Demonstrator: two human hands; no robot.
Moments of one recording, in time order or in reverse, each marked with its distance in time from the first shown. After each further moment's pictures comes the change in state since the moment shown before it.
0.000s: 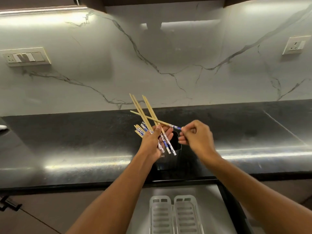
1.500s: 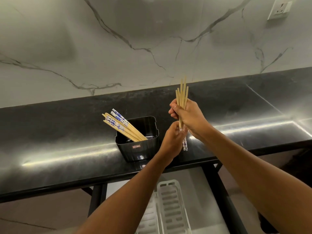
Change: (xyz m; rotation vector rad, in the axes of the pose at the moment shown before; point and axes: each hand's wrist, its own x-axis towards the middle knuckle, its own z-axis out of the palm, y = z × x) left_hand 0.031 -0.129 0.046 0.944 -0.269 0.209; right_hand 0.071 0.054 -0.040 0.127 -0.143 0.020
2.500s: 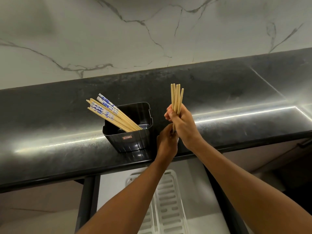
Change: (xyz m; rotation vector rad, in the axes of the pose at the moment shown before) left_hand 0.009 -0.079 0.023 0.049 0.244 -0.011; right_hand -0.011 0.081 0.018 0.096 0.014 -0.058
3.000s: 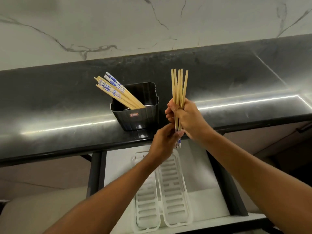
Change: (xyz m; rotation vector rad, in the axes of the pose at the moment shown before) left_hand -0.071 0.011 -0.053 0.031 -0.289 -0.039; right_hand -0.051 -0.025 0.008 0.066 -0.116 0.234
